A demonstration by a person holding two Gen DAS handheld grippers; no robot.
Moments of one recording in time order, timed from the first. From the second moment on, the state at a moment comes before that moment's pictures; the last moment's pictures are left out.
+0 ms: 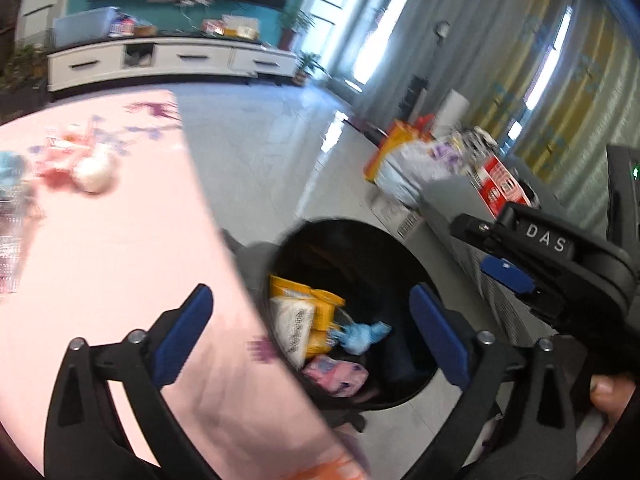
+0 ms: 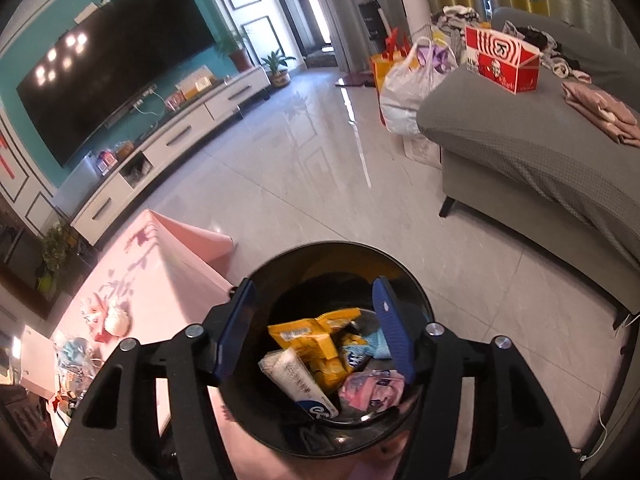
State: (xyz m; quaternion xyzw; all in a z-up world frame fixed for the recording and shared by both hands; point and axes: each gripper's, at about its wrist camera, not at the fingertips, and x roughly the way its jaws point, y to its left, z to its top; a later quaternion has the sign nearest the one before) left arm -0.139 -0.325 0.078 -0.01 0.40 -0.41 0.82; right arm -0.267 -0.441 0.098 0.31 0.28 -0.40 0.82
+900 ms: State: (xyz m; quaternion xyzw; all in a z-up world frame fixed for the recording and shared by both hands) left arm -0.056 0.010 0.101 -0.05 0.37 -0.13 0.92; right arm -0.107 -0.243 0.081 0.11 0.33 -0.12 0.93
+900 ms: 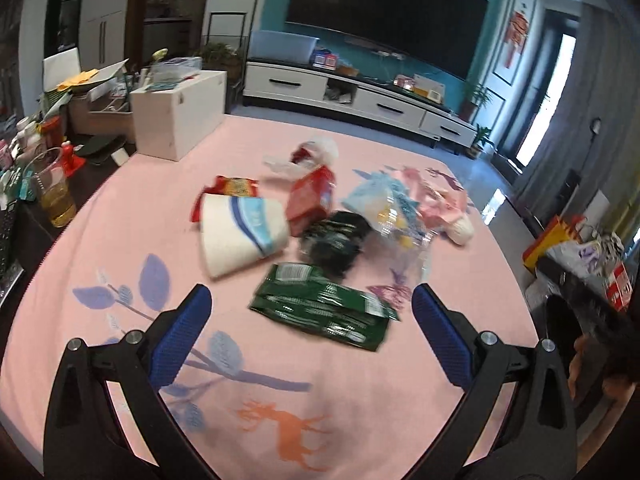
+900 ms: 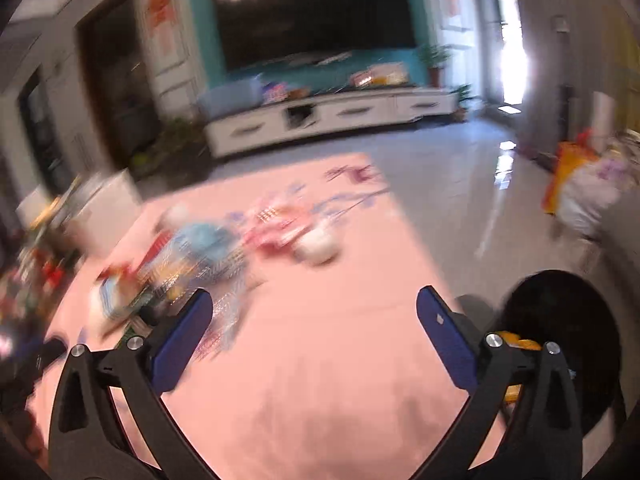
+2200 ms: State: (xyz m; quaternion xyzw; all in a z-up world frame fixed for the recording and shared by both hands) left arm -0.020 0.042 0.068 -0.11 0.43 -0.09 0.89; right arm -0.037 -0.167 0.090 0.09 0.35 -0.09 0.93
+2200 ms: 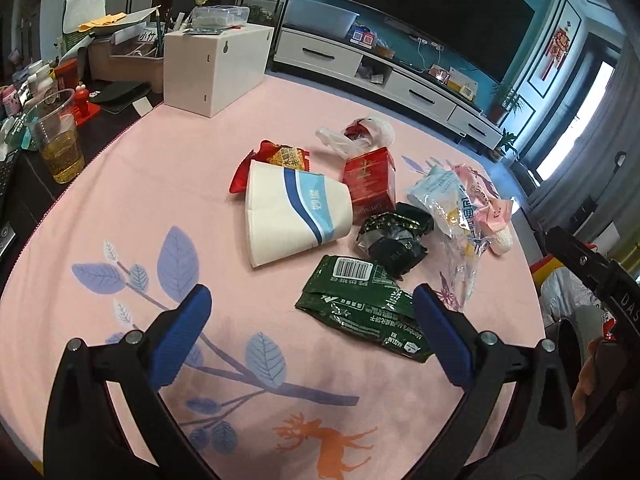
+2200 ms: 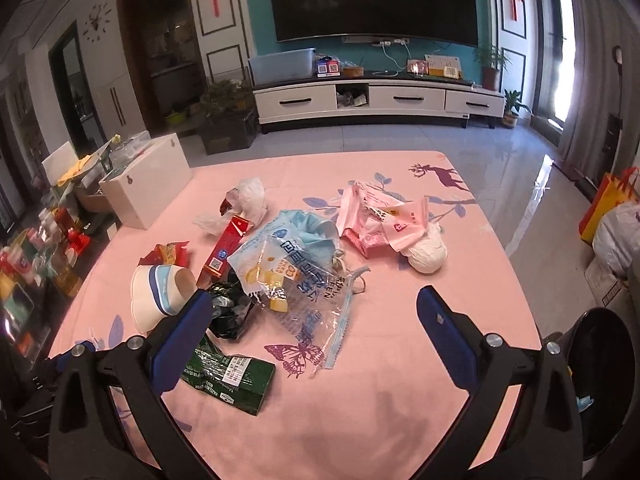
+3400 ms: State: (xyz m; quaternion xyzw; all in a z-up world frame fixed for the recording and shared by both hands) left arm -0.001 0.014 0.009 -0.15 0.50 -0.12 0.84; right arm -0.020 -0.186 0.051 0.12 0.42 -0.09 0.89
